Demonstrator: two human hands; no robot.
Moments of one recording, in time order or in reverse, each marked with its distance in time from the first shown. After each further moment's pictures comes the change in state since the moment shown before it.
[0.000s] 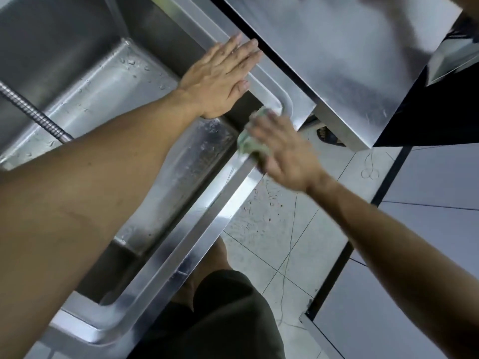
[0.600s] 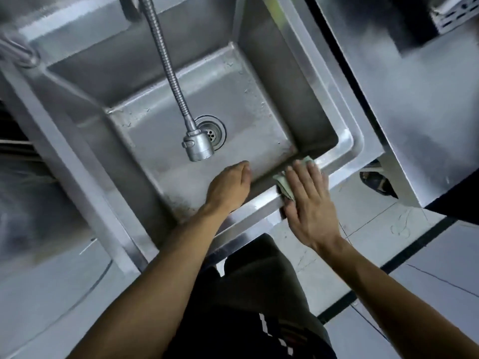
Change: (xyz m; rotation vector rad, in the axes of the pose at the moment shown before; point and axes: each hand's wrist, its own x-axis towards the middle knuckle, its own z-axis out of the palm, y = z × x) left_hand -0.201 0.076 0.041 -0.795 -0.063 -0.867; right_hand -0.025 -0.082 0.016 0.040 -0.123 0.038
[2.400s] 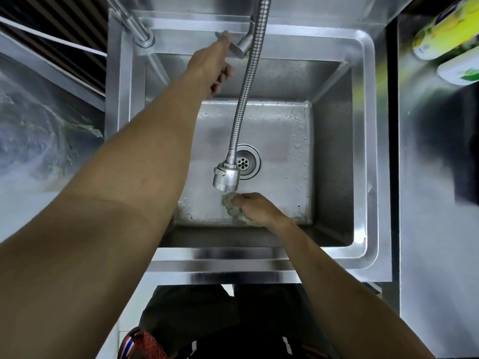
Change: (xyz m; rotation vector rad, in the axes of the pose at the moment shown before) left_hand 0.087 -0.015 -0.259 -0.923 0.605 -0.565; right_hand 0.185 -0.074 0.017 0.685 -1.028 0.225
